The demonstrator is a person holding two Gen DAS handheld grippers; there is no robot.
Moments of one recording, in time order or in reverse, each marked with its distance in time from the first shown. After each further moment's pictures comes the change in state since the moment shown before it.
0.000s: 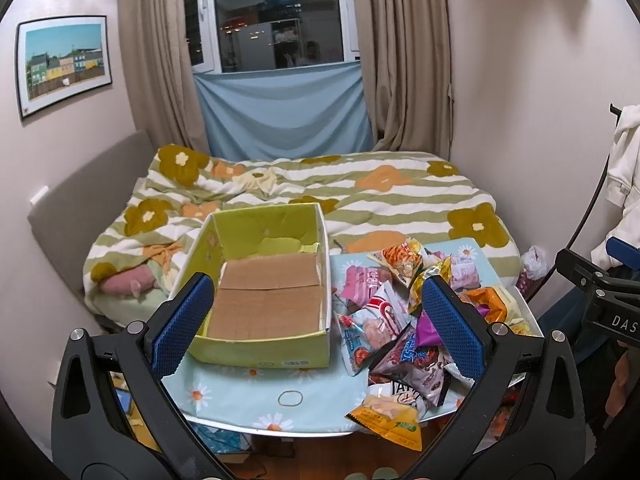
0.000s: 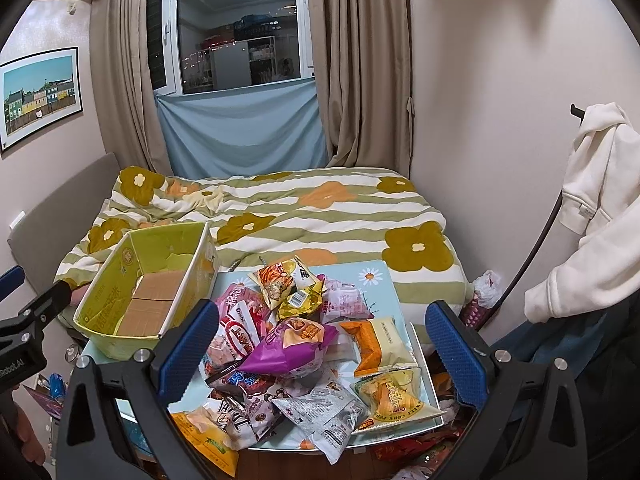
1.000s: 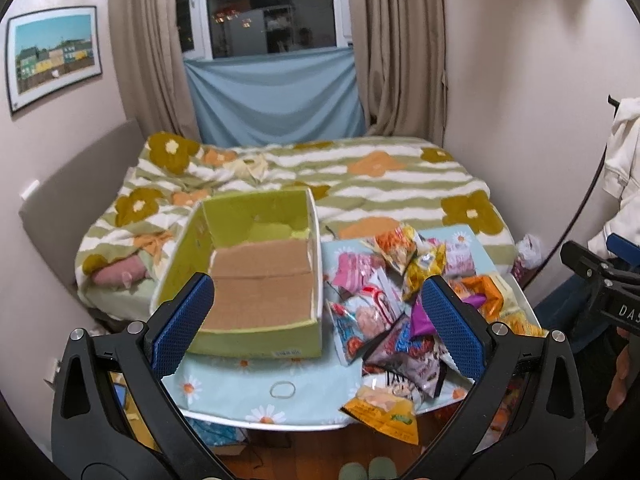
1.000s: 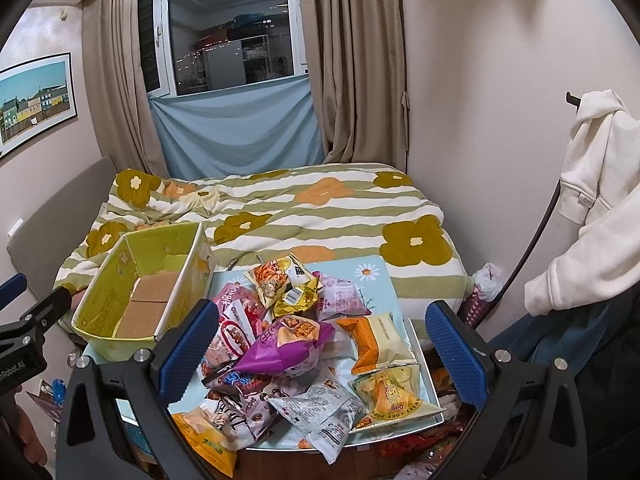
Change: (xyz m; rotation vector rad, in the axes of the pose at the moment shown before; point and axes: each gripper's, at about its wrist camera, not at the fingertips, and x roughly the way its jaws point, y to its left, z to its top) left arm 0.020 -0.007 -0.006 0.009 0.070 -0.032; right arm 0.003 0.007 -0.006 0.017 0.017 0.000
